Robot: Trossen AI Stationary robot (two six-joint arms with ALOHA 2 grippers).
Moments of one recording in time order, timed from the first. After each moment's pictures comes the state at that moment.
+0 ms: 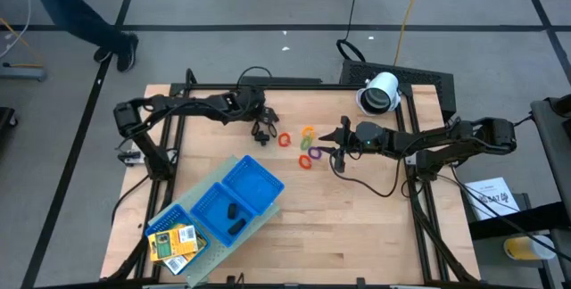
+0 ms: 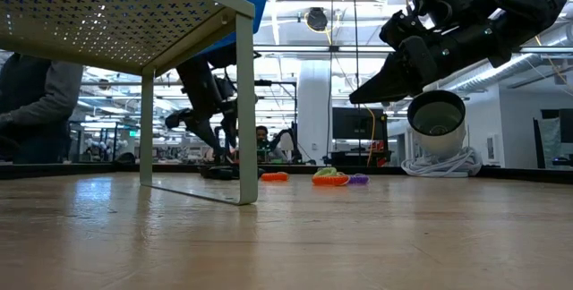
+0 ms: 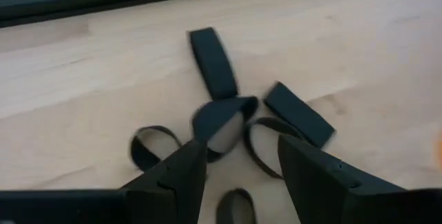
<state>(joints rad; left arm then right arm) 0.49 1.69 0.98 -0.26 -0.28 -0.73 -0.18 1.26 0.42 0.49 0.00 -0.03</state>
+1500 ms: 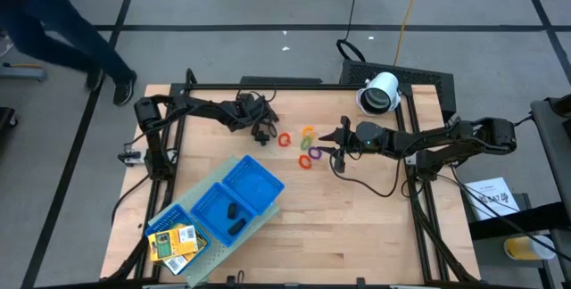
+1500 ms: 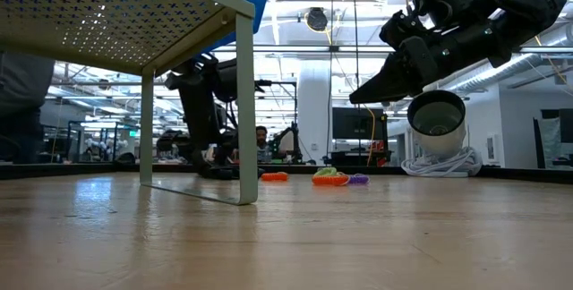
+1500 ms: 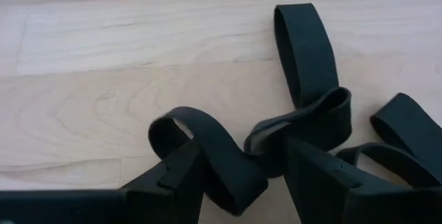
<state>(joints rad) 0.48 1.87 0.98 -0.29 -0.49 -0.93 -0.18 1.26 0.42 0.49 0.00 -0.04</state>
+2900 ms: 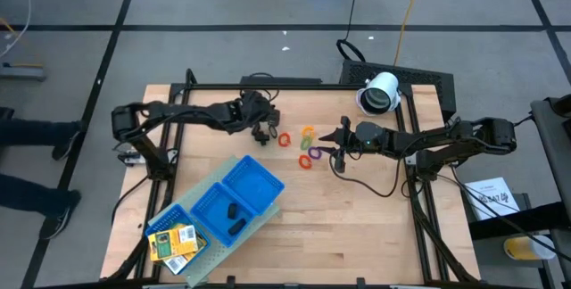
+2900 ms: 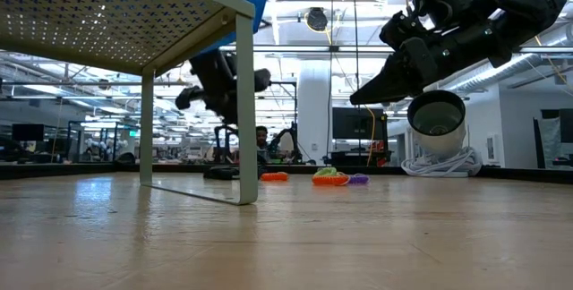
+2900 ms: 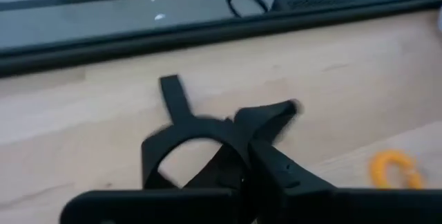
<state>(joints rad) 0.33 1.65 1.02 -0.23 -0.51 -0.79 -0.18 1.26 0.42 0.48 0.00 -0.04</state>
